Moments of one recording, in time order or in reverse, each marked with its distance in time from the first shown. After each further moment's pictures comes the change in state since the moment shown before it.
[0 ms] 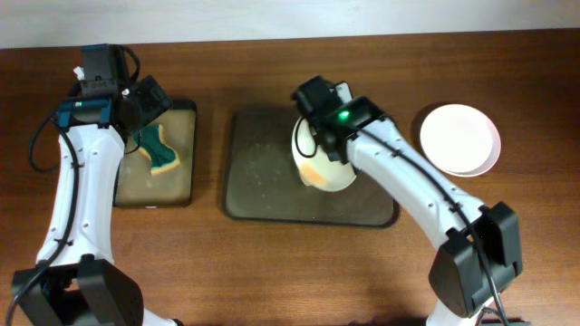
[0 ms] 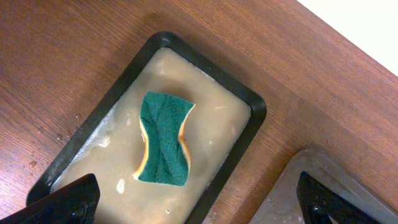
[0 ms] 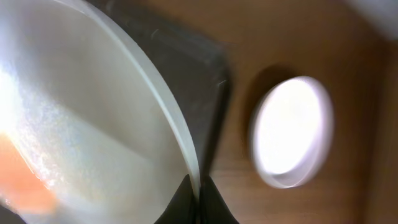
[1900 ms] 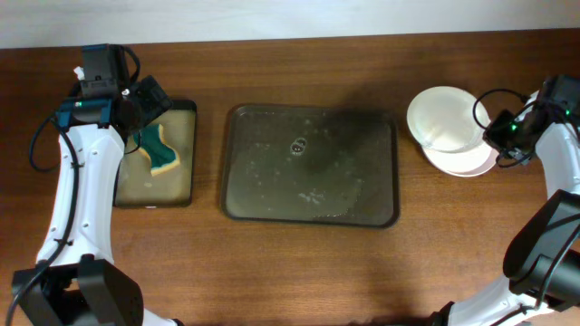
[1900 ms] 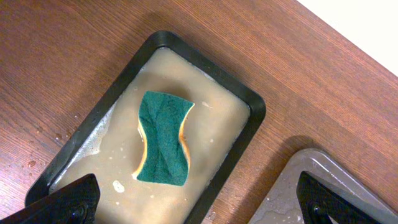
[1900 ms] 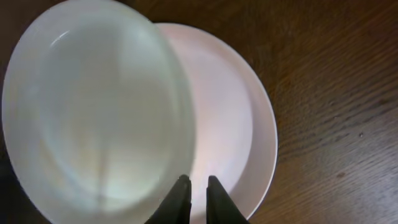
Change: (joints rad) left arm 0.000 0.000 0.000 -0.001 0.003 0.000; right arm -1.053 -0.009 -0.261 0.395 -0.824 0.075
